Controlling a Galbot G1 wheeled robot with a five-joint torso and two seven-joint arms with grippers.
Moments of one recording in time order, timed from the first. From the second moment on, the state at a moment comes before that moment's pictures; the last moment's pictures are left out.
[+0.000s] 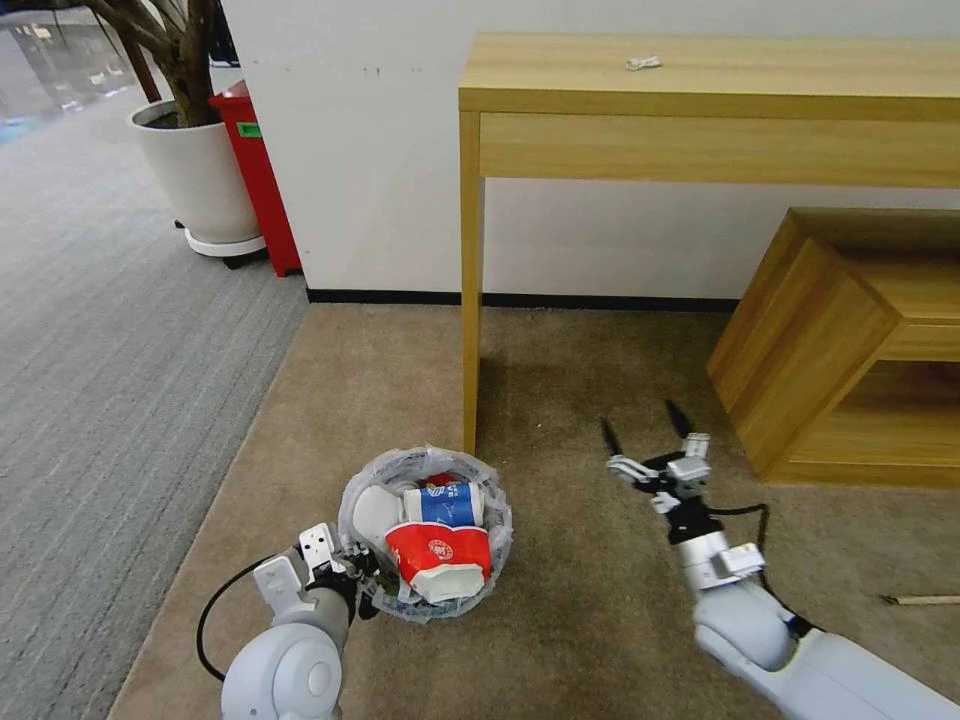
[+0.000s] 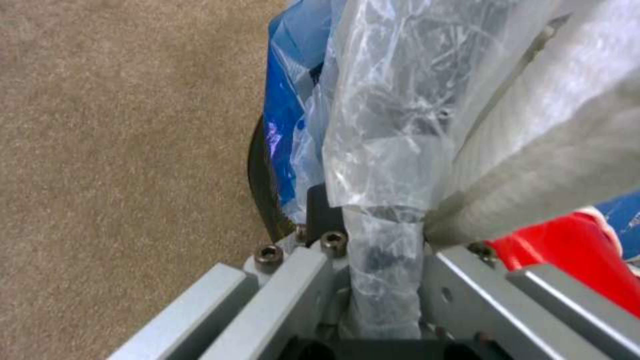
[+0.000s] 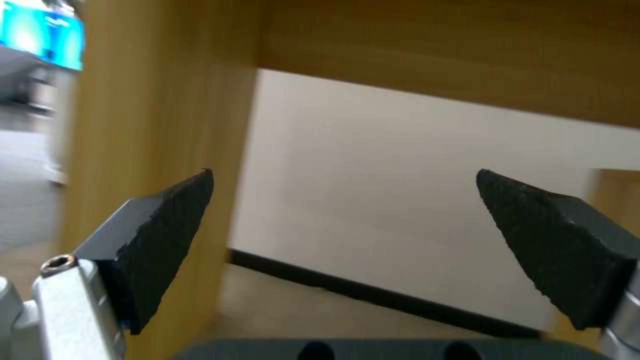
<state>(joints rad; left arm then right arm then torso) 1.53 -1.61 -0.50 -2.18 -0.57 0.70 -0.41 -1.17 0.72 -0.03 1.68 0.28 0.67 0.54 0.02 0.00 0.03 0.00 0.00</state>
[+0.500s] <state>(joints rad) 1.51 -1.61 -0.50 -2.16 -0.62 0.70 -0.41 -1.54 0.93 0.49 1.57 0.25 0.81 0.39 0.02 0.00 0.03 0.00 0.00</state>
